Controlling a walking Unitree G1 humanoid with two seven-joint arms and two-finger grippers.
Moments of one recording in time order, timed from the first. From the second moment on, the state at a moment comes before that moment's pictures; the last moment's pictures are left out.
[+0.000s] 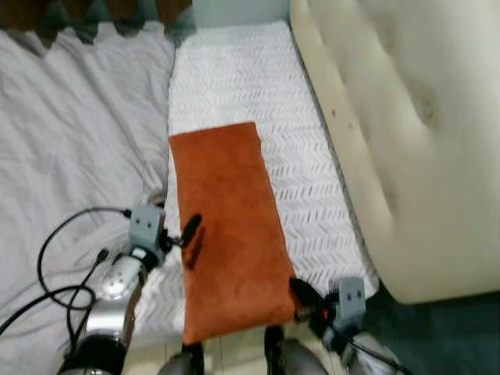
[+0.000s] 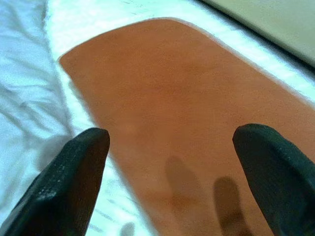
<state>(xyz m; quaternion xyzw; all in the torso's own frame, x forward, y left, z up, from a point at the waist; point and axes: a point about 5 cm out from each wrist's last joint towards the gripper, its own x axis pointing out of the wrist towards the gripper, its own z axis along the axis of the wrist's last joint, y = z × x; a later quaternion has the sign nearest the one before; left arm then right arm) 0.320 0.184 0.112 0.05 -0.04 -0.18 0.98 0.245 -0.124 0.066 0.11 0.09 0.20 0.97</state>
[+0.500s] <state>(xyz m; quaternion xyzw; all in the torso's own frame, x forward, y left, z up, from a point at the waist) 0.211 0.116 0.125 -0.06 0.00 -0.24 0.97 0.324 -0.112 0.062 0.17 0.09 0.17 0.97</state>
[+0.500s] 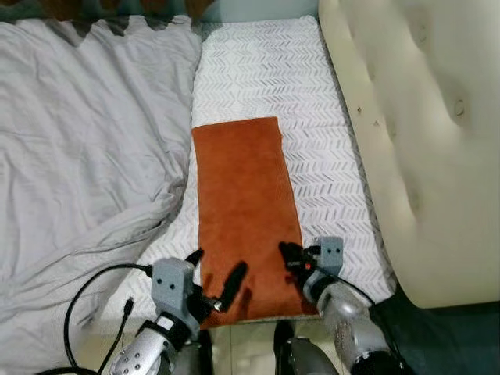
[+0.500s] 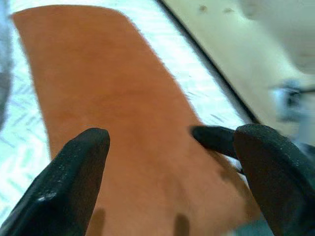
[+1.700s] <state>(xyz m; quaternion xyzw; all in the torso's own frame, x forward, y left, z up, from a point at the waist) 0.167 0.116 0.092 0.03 0.08 -0.27 0.96 0.332 -0.159 0.070 0.22 0.12 0.32 0.91</state>
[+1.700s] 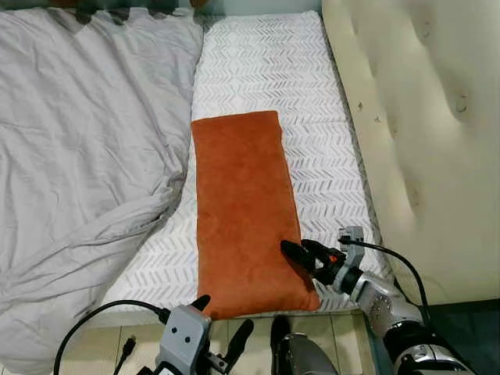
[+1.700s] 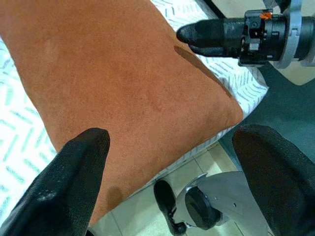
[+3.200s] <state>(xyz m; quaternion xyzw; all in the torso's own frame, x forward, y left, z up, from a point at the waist) 0.179 0.118 0.089 0.06 0.07 -0.27 0.96 0.327 -0.119 0.044 0.24 0.16 0.26 0.92</state>
